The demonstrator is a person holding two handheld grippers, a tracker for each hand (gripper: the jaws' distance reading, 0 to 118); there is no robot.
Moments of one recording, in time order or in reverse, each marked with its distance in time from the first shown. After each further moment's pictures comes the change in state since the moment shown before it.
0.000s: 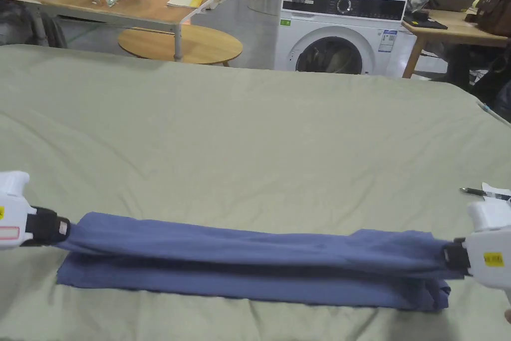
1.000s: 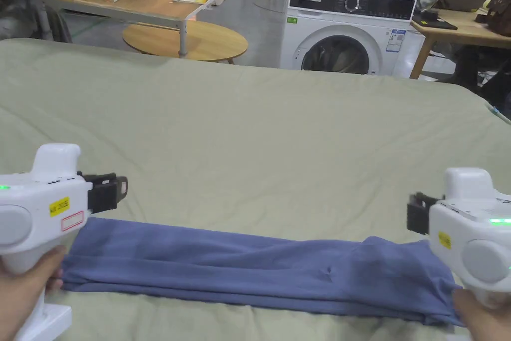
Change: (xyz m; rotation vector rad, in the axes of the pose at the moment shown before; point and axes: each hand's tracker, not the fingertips) left arm 0.093 0.015 -0.002 0.431 0.051 -0.155; right arm -0.069 0.035 0.017 0.513 -0.082 -0.079
